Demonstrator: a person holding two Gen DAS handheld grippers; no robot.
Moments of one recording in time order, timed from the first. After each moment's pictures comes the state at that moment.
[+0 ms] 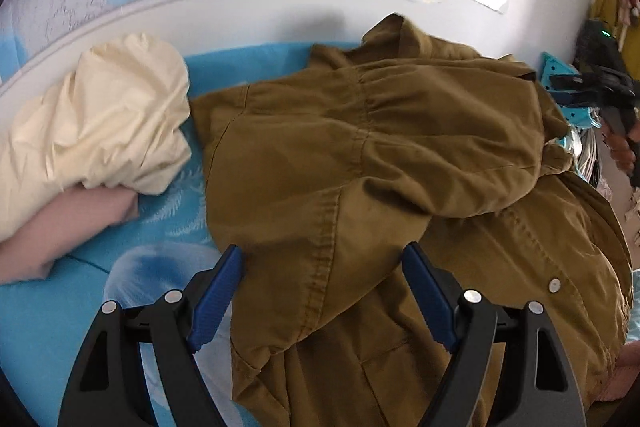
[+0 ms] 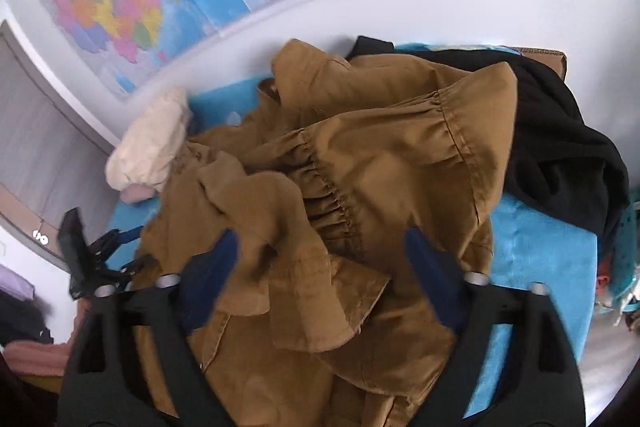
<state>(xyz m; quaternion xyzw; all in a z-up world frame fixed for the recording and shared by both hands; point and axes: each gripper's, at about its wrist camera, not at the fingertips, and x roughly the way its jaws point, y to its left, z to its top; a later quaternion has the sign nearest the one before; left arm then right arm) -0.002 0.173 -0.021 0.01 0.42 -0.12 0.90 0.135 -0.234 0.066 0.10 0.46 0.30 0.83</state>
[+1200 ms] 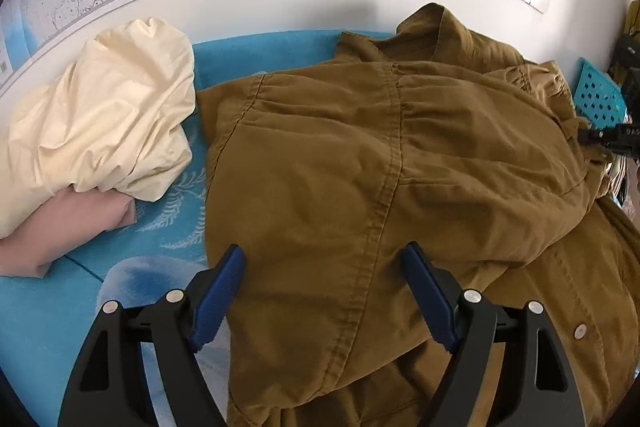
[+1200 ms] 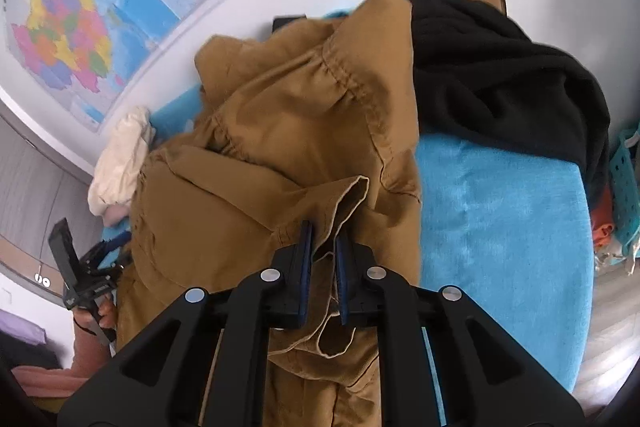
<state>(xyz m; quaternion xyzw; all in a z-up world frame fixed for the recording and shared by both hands) 0.032 0.159 -0.031 0.01 0.44 -0.06 0.90 0.136 -0.285 0.025 0.16 0.48 0.24 0.83</state>
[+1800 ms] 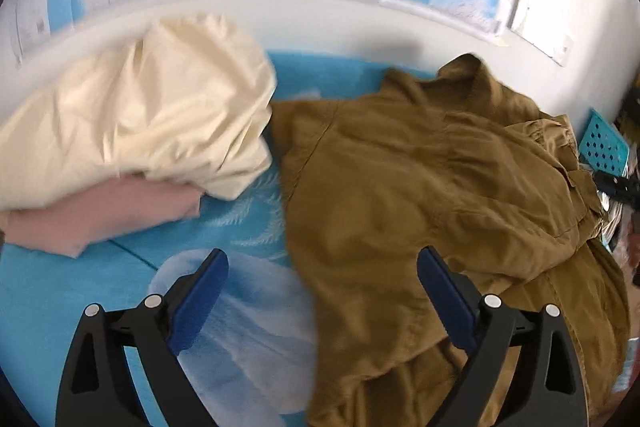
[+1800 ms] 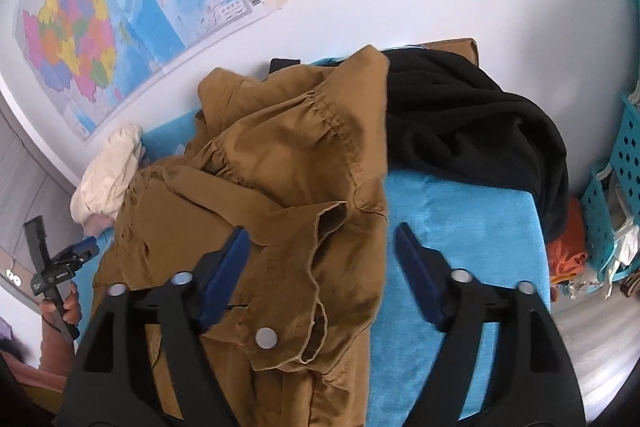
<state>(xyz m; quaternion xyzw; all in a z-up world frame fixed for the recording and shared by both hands) 0.021 0.217 -0.017 -0.07 0.43 -0.04 0.90 0.116 -0.299 0.039 0.13 0.42 0.20 0.88</state>
